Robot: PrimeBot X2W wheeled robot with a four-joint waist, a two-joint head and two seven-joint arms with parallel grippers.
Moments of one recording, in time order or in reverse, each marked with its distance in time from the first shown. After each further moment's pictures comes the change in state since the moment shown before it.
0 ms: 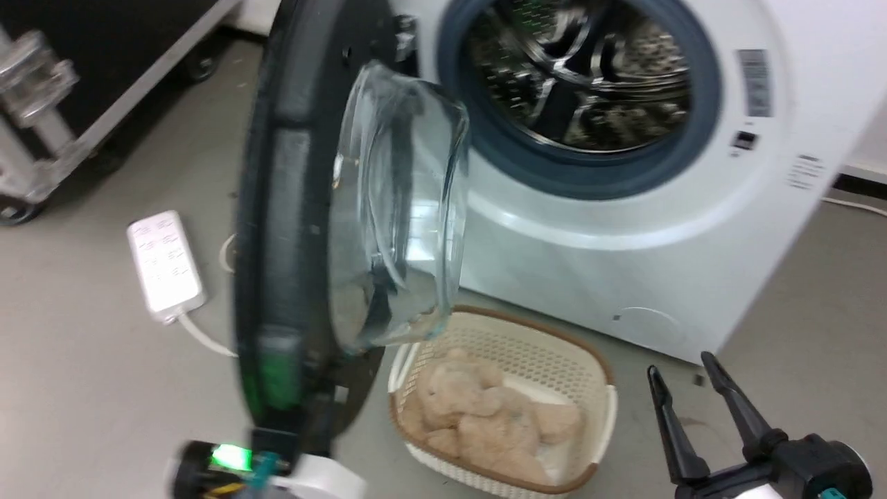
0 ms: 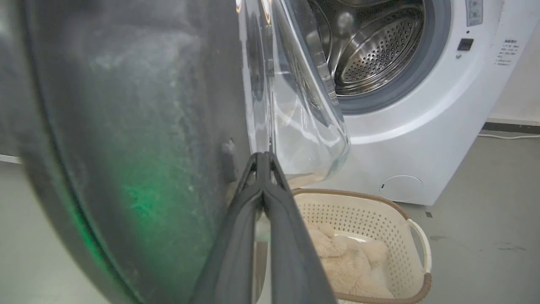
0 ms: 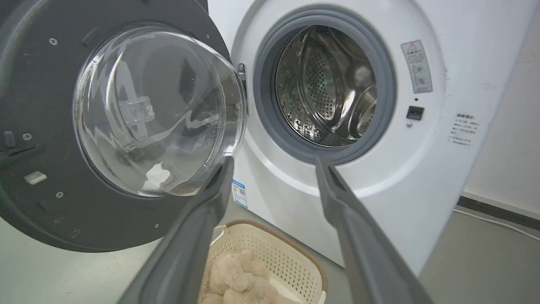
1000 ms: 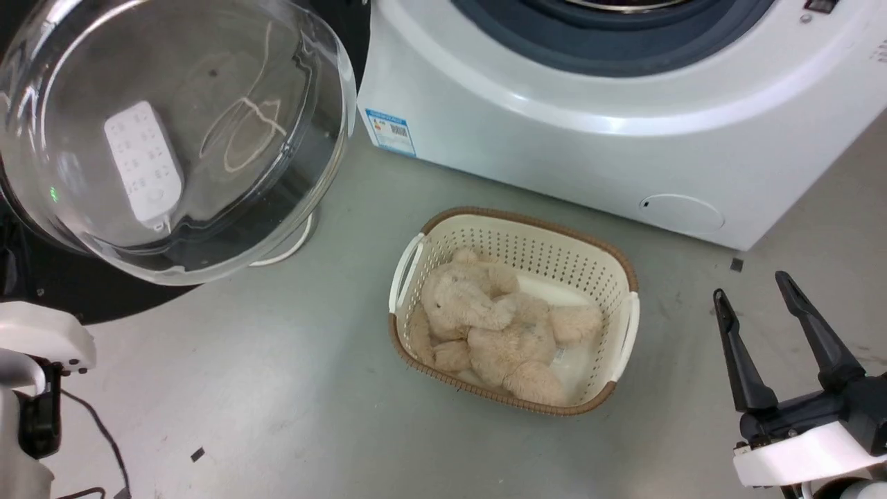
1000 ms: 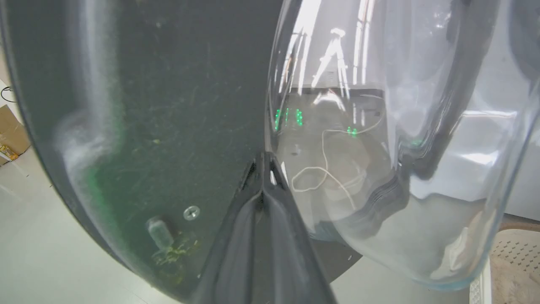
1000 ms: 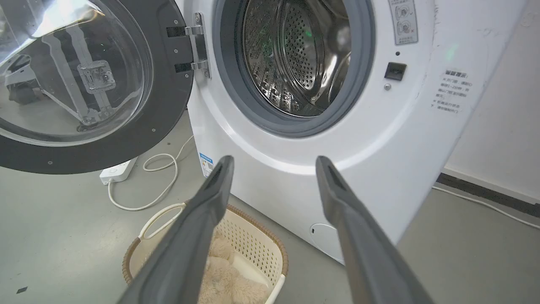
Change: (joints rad) left arm -0.354 0.363 0.370 0.334 -0.184 -0.089 -0.049; right arm -0.125 -0.117 -0.064 -0.087 -0.021 0.000 0.045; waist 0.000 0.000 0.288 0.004
